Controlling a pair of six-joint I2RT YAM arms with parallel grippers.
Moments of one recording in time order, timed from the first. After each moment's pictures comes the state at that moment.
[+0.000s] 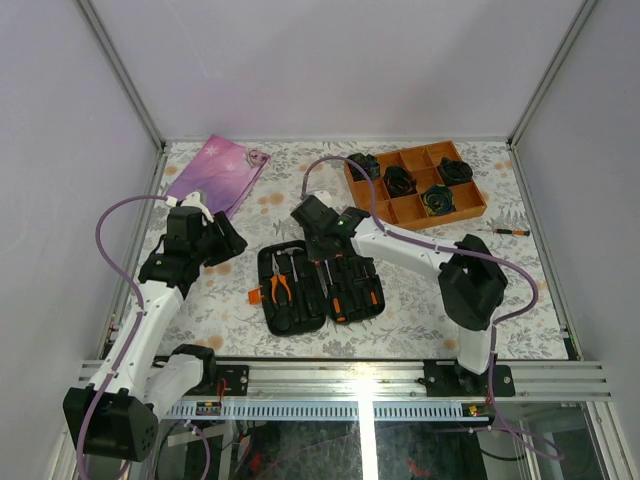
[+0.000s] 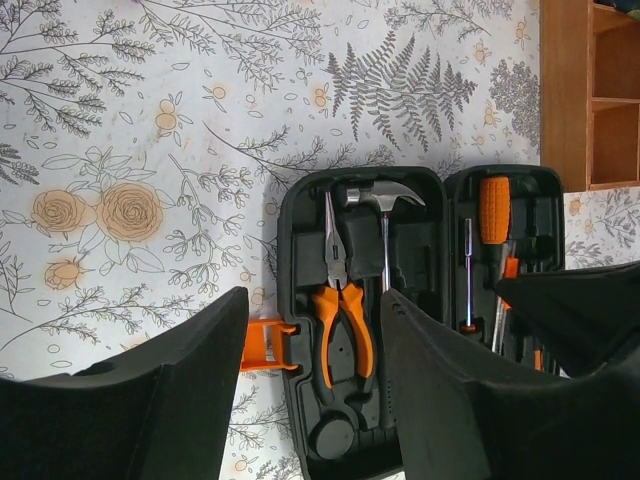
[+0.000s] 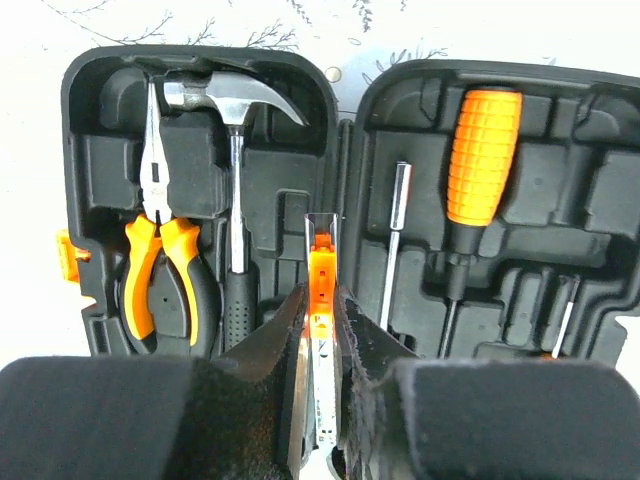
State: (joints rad) left arm -0.12 0.94 0.78 -0.54 0.11 -0.51; right arm 0.93 1.88 1.50 -0.64 0.21 0.61
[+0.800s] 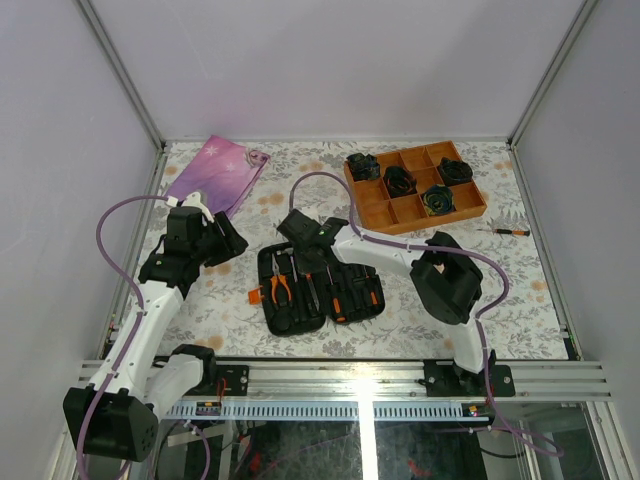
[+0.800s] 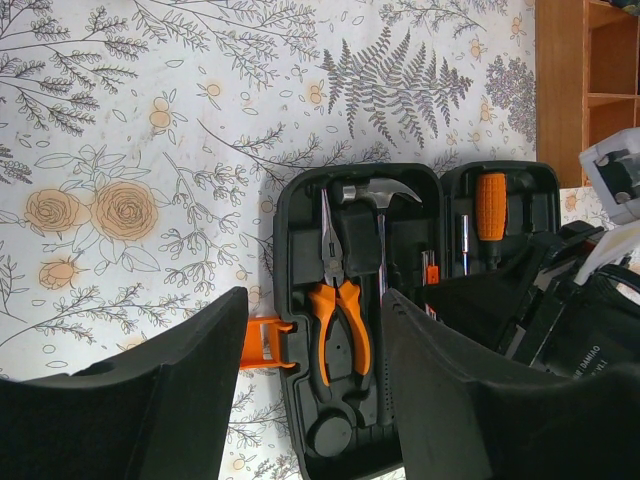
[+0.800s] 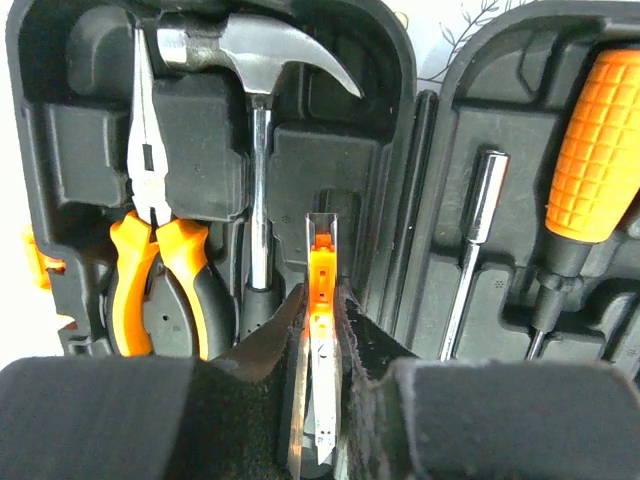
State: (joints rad) left arm -0.12 0.94 0.78 -0.54 0.12 -0.51; right arm 0.98 2.03 1.55 -0.63 0.19 0.64
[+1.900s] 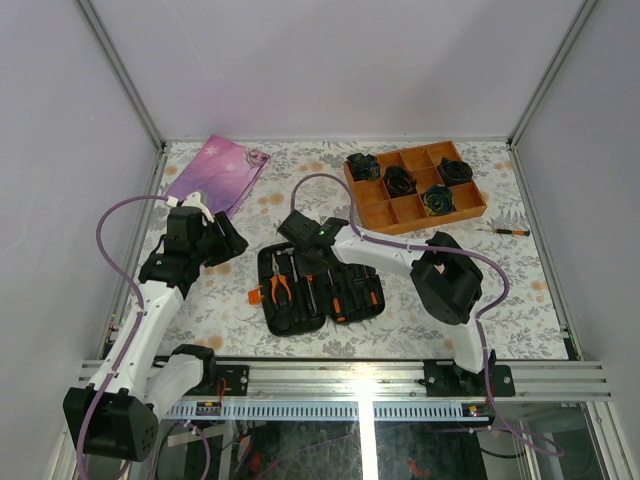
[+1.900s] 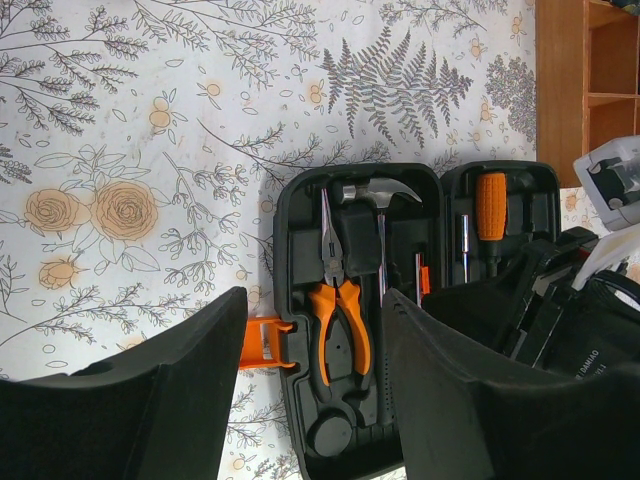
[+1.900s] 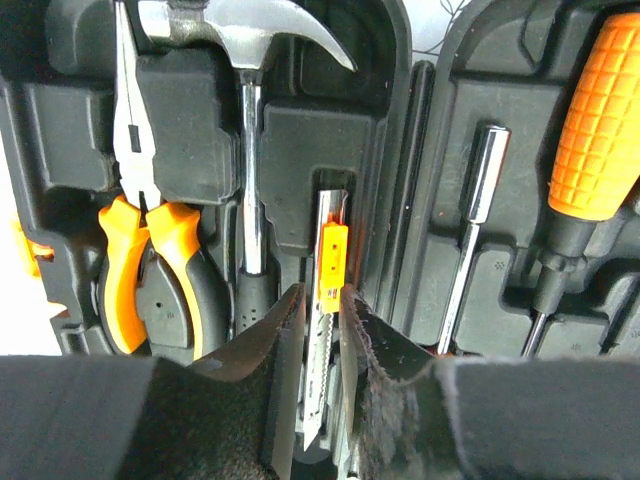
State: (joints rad) left arm -0.12 0.94 0.78 -0.54 0.12 -0.51; right arm 0.98 2.03 1.55 -0.66 0.17 0.66
